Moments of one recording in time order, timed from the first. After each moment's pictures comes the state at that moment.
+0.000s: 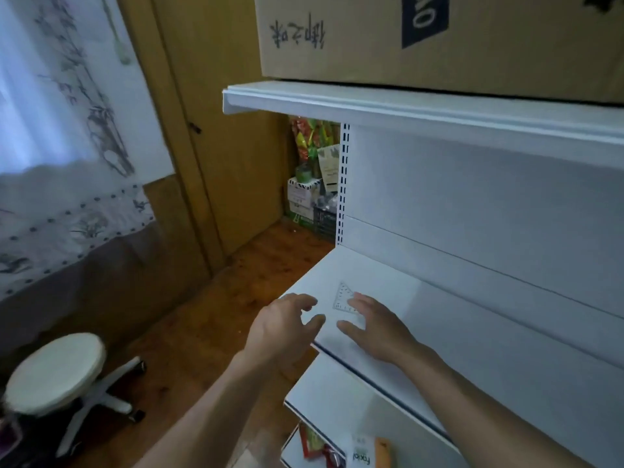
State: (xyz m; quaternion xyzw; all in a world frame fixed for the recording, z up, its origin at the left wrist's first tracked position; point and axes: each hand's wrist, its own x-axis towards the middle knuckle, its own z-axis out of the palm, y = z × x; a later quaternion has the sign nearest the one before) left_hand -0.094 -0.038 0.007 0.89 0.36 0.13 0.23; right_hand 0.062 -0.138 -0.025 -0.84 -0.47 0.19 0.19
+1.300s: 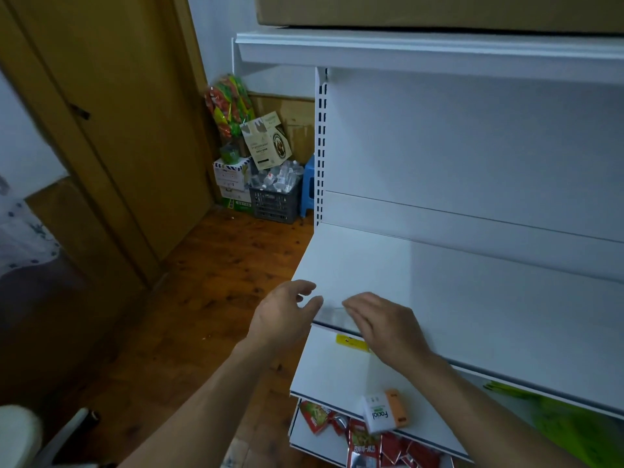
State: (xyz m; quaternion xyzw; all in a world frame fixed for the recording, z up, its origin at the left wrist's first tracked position) left_hand -0.109 0.057 -0.021 0.89 0.25 0.09 0.36; right_hand -0.012 -0.111 -0.055 -0.83 -0.47 -0.13 0.26
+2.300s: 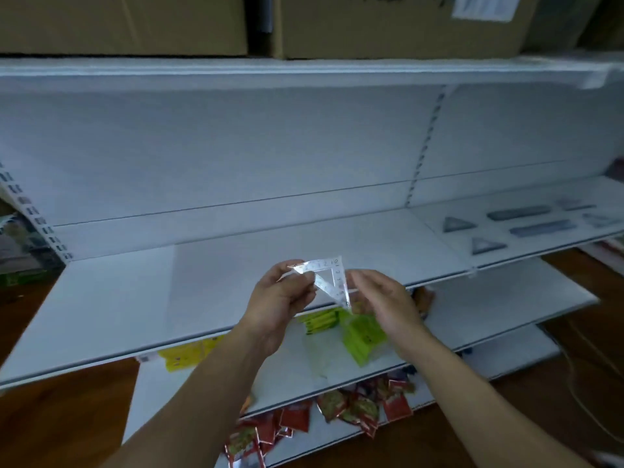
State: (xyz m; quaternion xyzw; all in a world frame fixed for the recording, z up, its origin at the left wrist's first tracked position) left_hand -0.042 -0.294 0.029 0.53 0.09 -0.10 0.84; right_hand -0.059 -0.468 0.027 -0.71 0.01 -0.01 0.71
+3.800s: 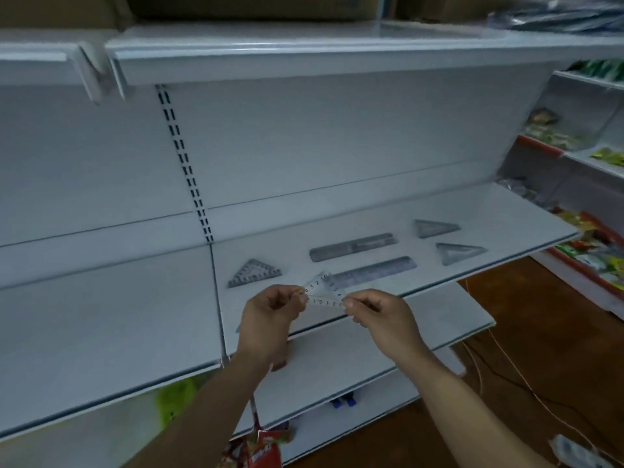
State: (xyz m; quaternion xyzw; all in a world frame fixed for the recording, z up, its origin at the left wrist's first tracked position) left_hand 0.133 -0.818 -0.016 0.70 0.06 0.00 0.71; right_hand 0.111 -1.003 -0.014 -0.81 0.07 -0.02 0.58
